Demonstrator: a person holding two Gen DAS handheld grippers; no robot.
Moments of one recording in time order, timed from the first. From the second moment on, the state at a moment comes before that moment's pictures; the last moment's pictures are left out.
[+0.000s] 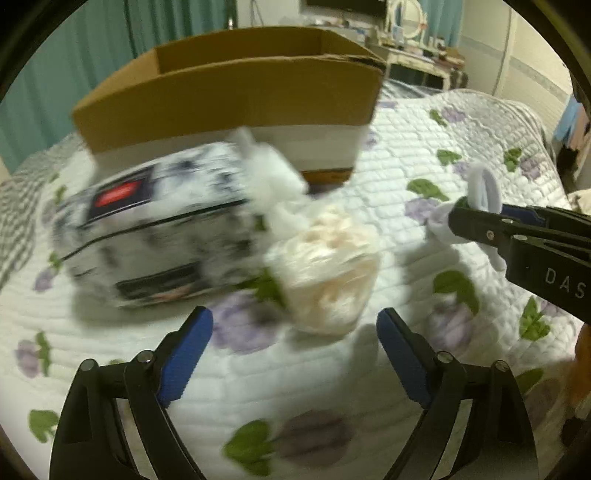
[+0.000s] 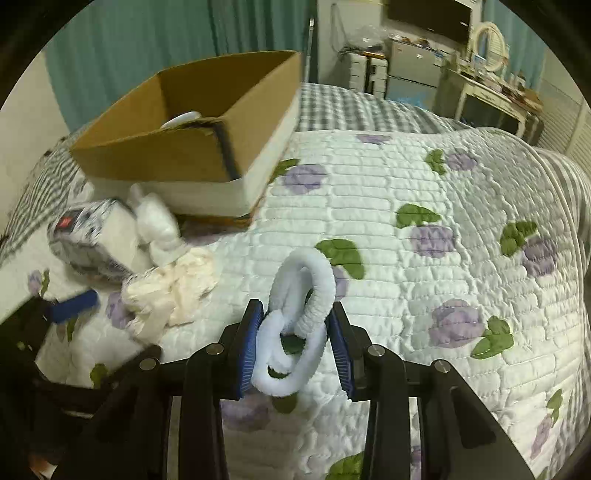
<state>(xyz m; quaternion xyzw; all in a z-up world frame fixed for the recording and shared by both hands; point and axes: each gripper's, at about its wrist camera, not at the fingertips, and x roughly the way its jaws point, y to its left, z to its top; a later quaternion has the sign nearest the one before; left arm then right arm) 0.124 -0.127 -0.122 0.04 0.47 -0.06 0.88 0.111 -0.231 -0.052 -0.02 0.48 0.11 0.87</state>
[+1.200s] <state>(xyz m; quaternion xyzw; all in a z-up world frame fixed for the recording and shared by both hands) 0.055 -0.046 0.035 0.03 0.32 -0.11 0.94 0.032 -0.203 0.098 0.00 0.34 0.17 0.93</state>
